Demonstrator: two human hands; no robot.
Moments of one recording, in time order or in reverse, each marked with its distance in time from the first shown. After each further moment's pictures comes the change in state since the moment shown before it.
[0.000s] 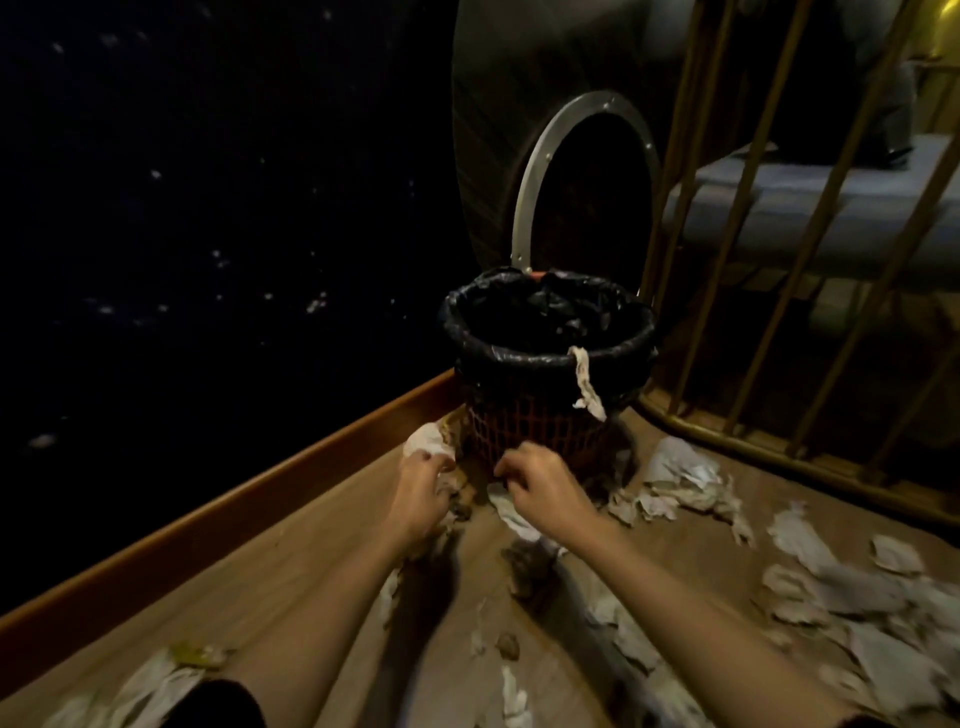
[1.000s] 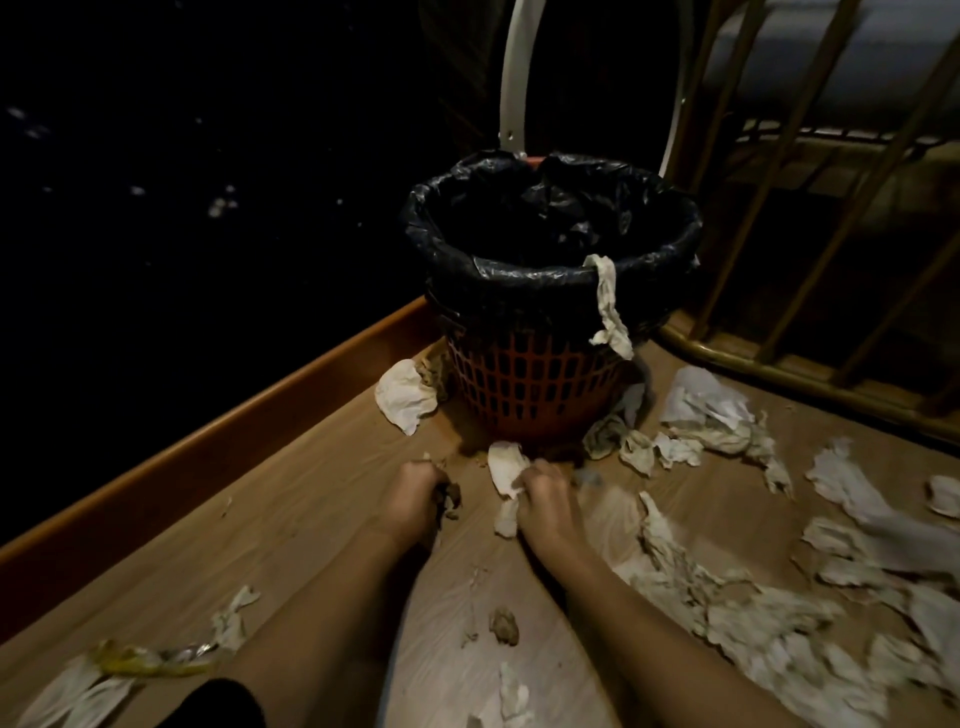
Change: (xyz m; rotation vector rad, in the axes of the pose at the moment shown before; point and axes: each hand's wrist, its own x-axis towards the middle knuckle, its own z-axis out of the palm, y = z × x) left_hand 0.032 -0.070 0.103 0.042 -0.369 -0.040; right_hand -0.014 0.086 0.127 -0.031 0.079 0.357
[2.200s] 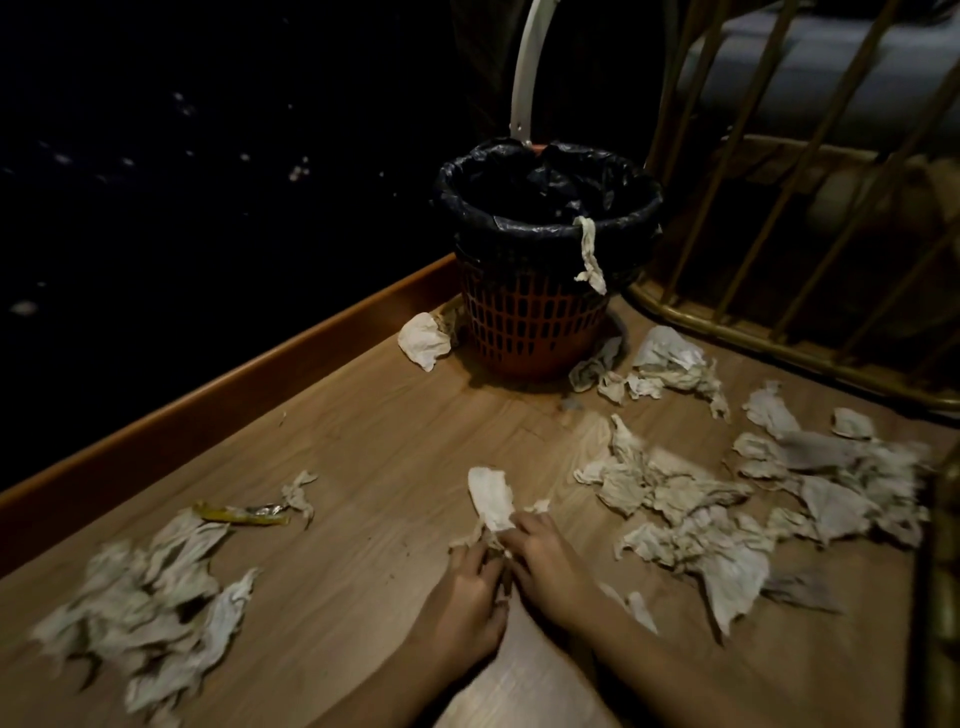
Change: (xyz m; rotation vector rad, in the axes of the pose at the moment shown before) left_hand -0.237 0.047 0.101 -0.025 0.201 0.281; right_hand -0.195 -0.020 -0.031 -0.037 -0.287 -0.268
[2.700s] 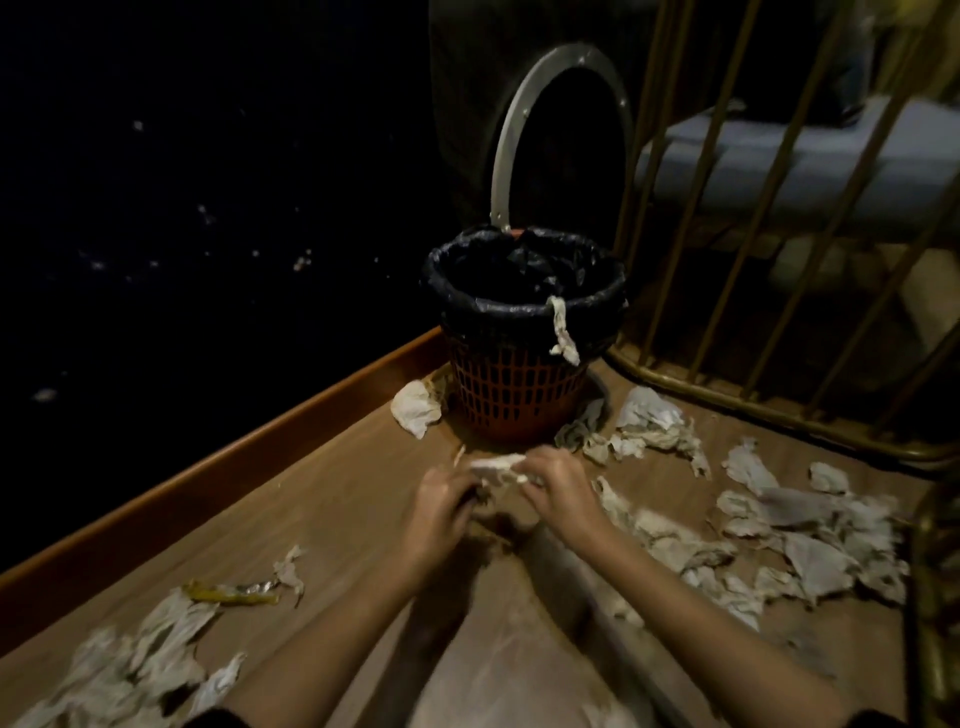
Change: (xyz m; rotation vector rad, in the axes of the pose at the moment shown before) left_hand 0.118 0.000 -0.108 -0.047 0.273 0.124; right_hand 0.074 -0.015 -0.132 0.025 0.314 -0.015
